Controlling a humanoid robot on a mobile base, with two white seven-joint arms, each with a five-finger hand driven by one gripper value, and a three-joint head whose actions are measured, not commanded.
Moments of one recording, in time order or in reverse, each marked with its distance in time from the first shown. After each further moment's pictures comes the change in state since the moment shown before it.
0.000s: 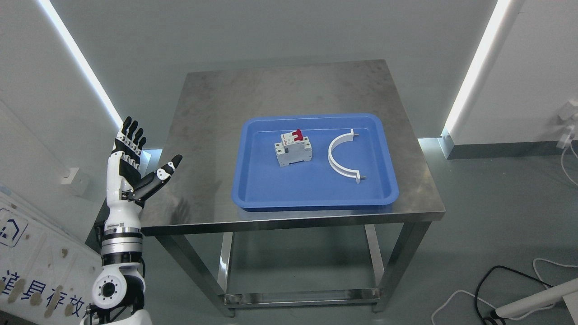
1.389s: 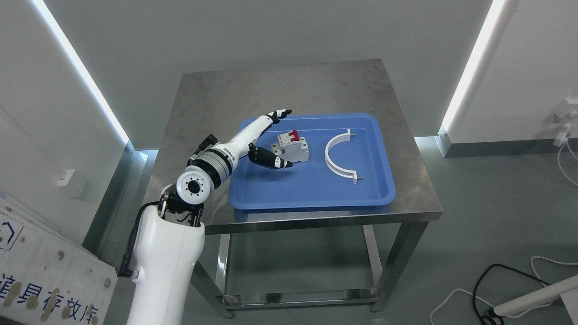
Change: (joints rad) left arm -0.422 0.014 -0.379 0.224 -0.715 0.319 -0.538; right arm 0.000 0.000 0.000 0.000 0.000 0.000 0.001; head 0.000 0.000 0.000
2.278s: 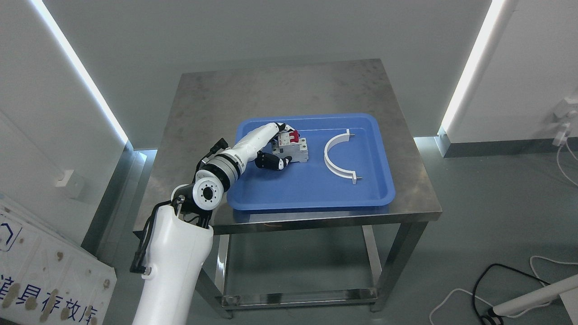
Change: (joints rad) left arm -0.013 -0.011 -0.011 0.107 -0.105 -0.157 0.068; right arm 0.000 0.000 0.000 0.000 0.000 0.000 0.000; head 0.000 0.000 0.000
